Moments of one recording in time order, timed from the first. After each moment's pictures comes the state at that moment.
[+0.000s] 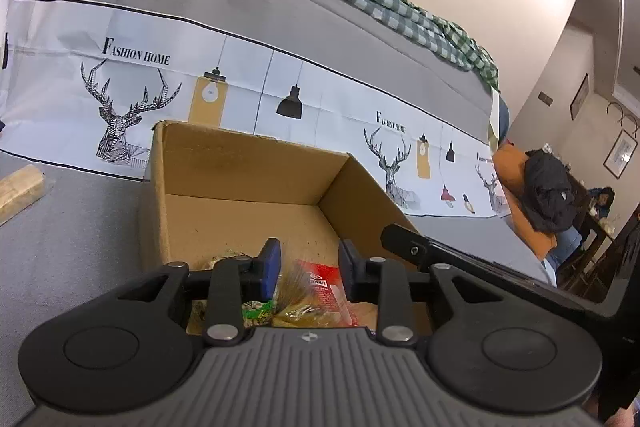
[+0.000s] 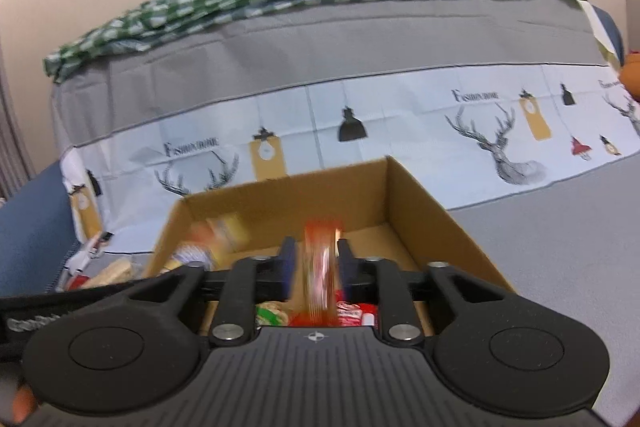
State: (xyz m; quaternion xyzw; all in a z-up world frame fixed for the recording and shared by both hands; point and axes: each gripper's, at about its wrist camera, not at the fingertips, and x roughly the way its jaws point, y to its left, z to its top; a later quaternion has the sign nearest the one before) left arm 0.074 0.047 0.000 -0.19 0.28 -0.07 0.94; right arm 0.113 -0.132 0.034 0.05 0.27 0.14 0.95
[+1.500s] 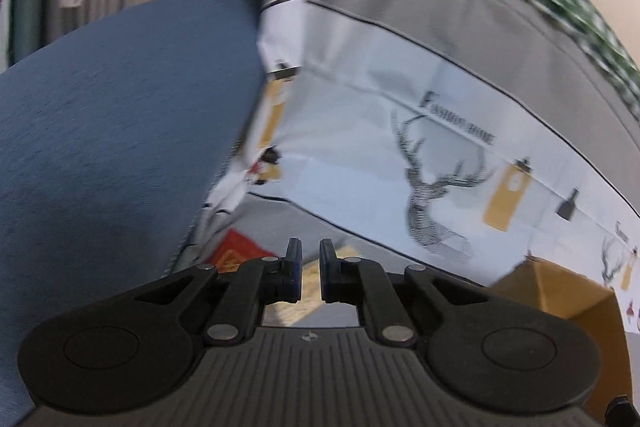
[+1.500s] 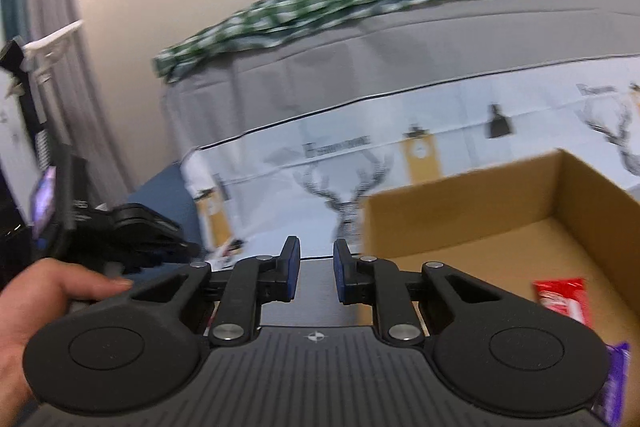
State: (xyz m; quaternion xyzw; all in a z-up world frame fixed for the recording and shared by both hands) left arm 0.089 0.296 0.004 -0.24 0.32 0.26 0.88; right arm 0.084 -0.004 0.043 0.09 0.25 0.30 0.92
